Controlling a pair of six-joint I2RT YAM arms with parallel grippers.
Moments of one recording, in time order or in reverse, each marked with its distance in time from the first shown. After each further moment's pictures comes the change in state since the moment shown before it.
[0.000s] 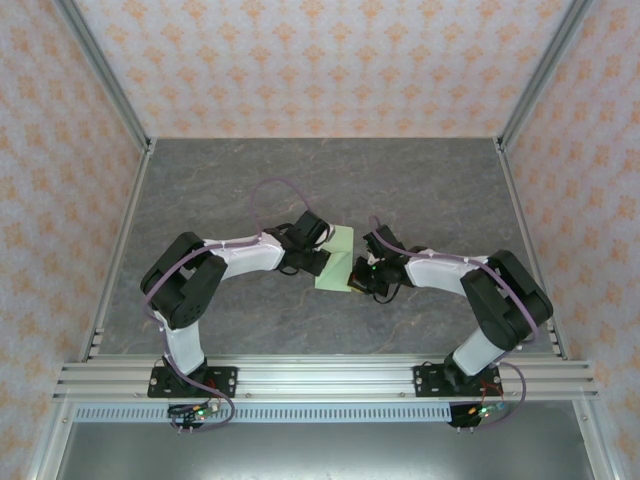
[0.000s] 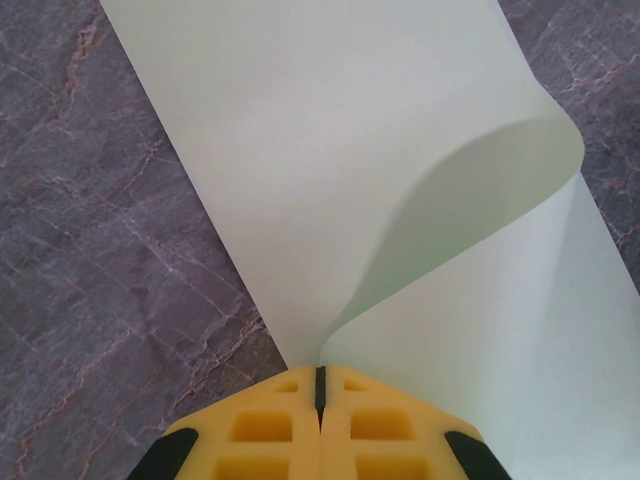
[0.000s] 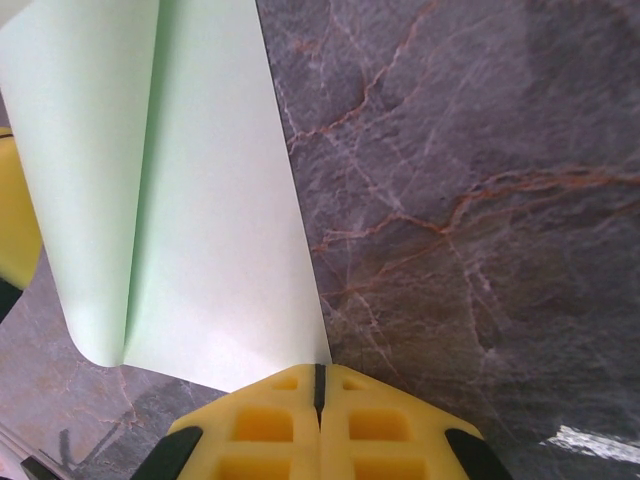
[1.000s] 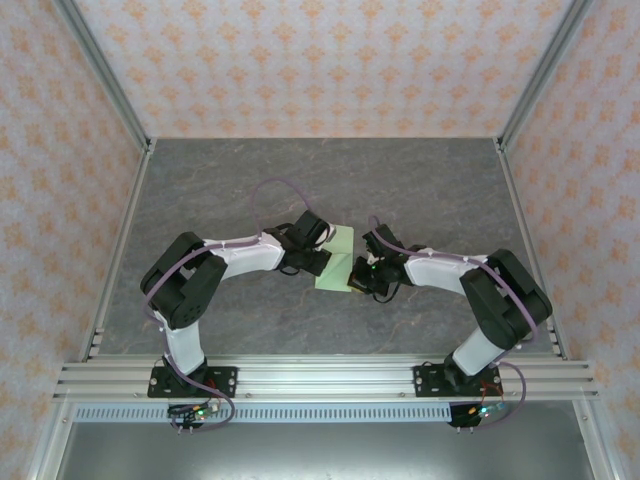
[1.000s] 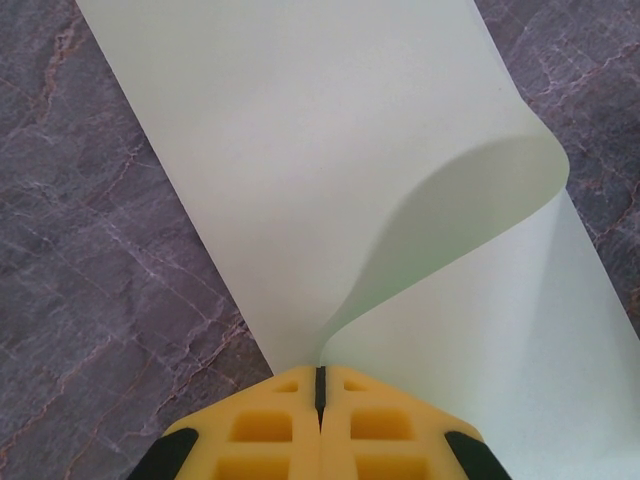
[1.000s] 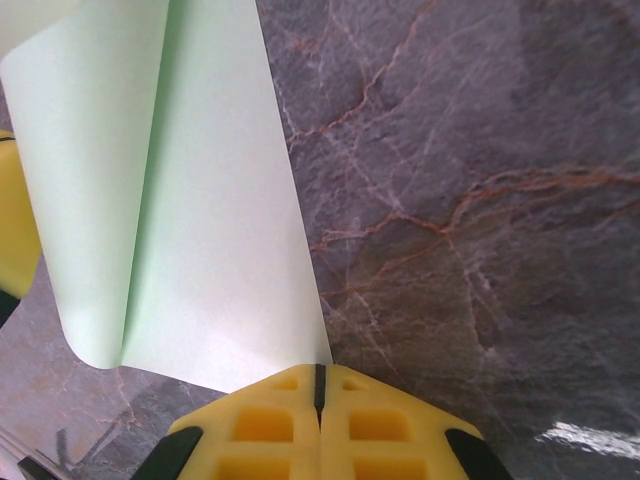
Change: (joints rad) left arm 0.000 0.000 0.000 0.007 0.023 0.000; right arm 0.001 0.006 0.015 -0.022 0.000 -0.002
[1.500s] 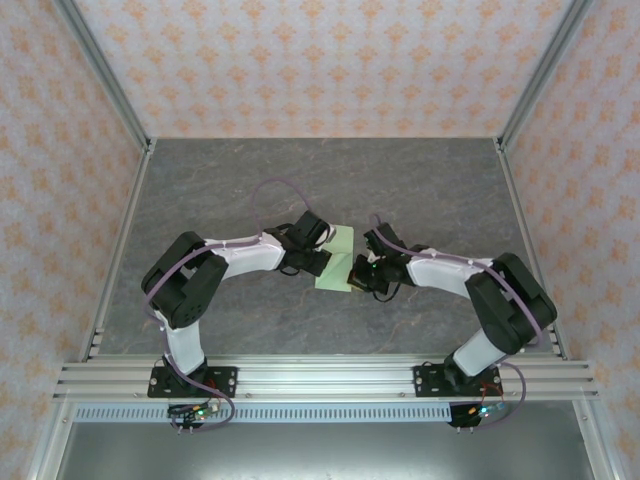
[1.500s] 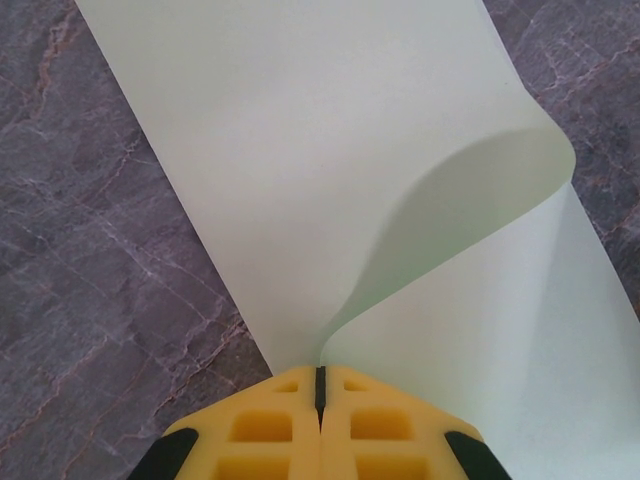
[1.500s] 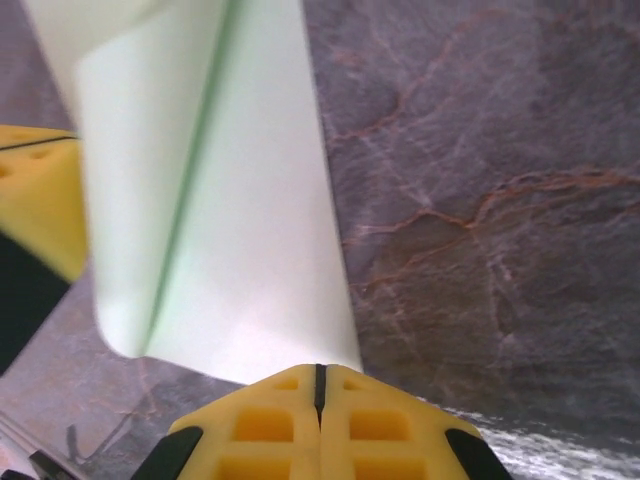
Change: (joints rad) left arm 0.000 0.007 0.000 0.001 0.000 0.000; right arm -0.001 -0.045 0.000 0.002 0.003 -0.002
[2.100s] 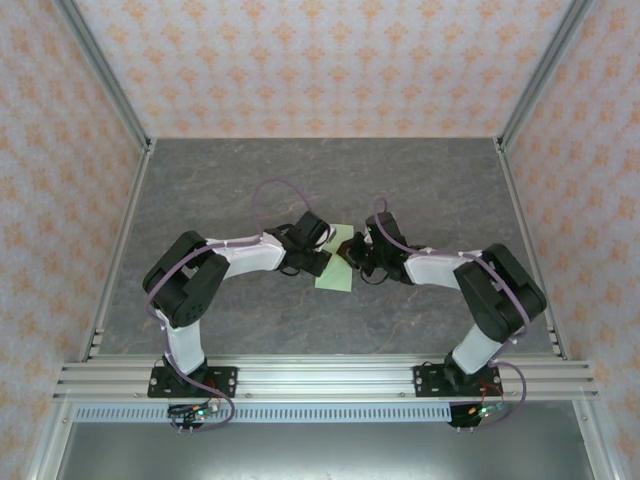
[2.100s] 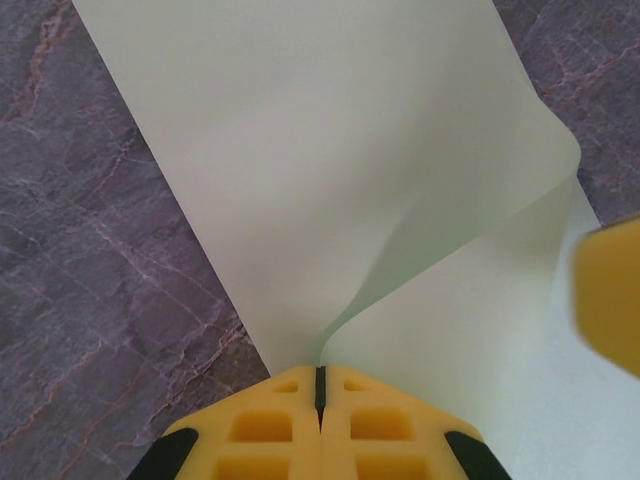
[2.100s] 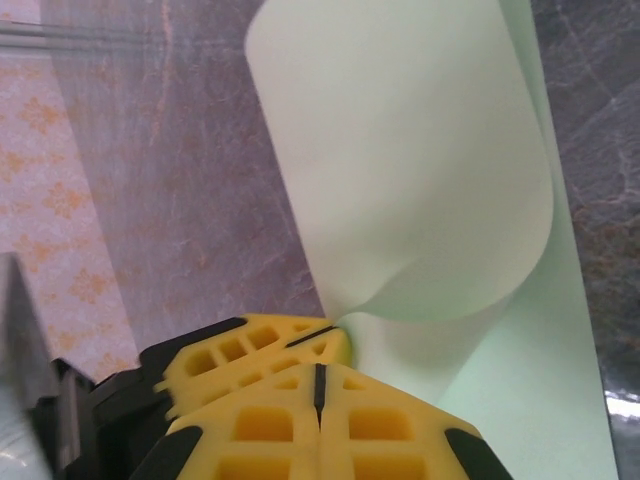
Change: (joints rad) left arm 0.000 0.008 0.000 0.007 0.001 0.000; right arm -0.033 0.107 -0.016 0.470 -0.008 0.250
